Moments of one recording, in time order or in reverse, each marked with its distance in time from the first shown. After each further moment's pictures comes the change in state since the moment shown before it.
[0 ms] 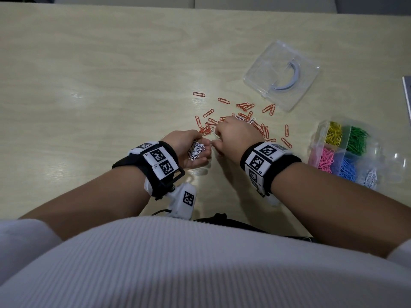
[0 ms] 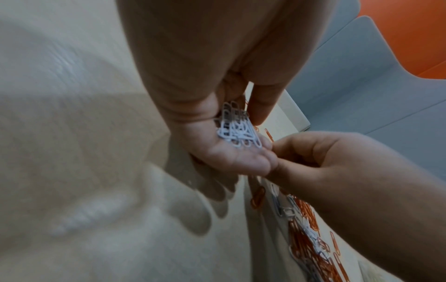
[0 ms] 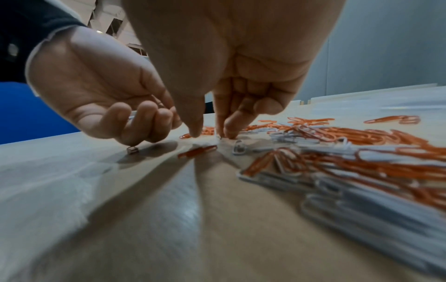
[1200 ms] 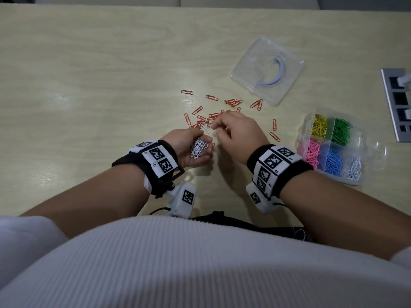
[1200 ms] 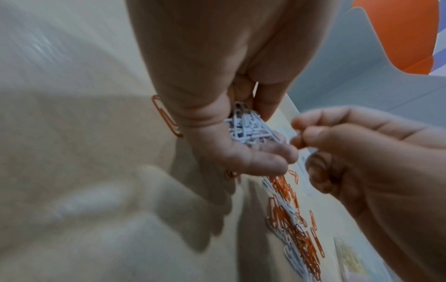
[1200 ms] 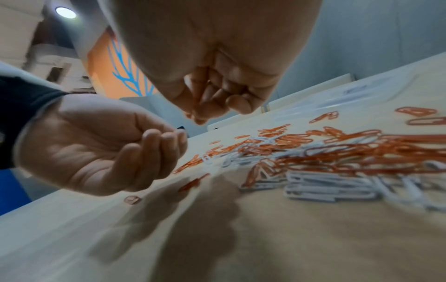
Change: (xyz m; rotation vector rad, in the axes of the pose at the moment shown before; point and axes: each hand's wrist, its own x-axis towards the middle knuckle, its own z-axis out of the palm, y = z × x) left_hand -0.004 -0.002 0.022 -0.016 -0.106 0.008; right_hand -0.030 0.015 -0.004 0.471 0.250 0.055
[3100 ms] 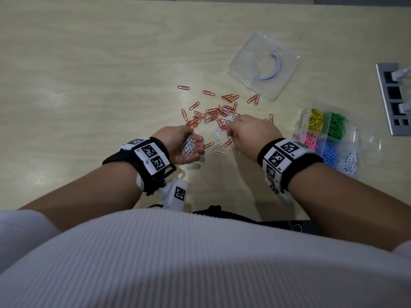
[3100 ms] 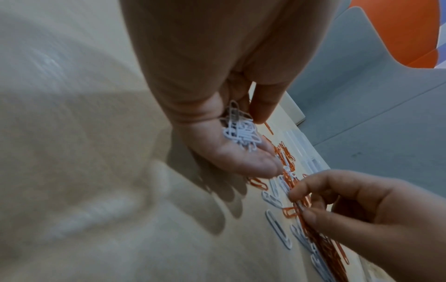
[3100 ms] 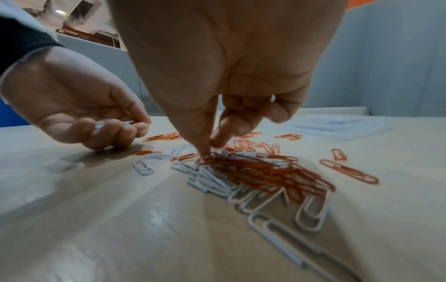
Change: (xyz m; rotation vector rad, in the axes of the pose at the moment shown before) left_hand 0.001 -0.003 -0.016 0.058 0.055 -0.023; right_hand -0.006 0.024 -0.018 -0.563 -0.300 0.047
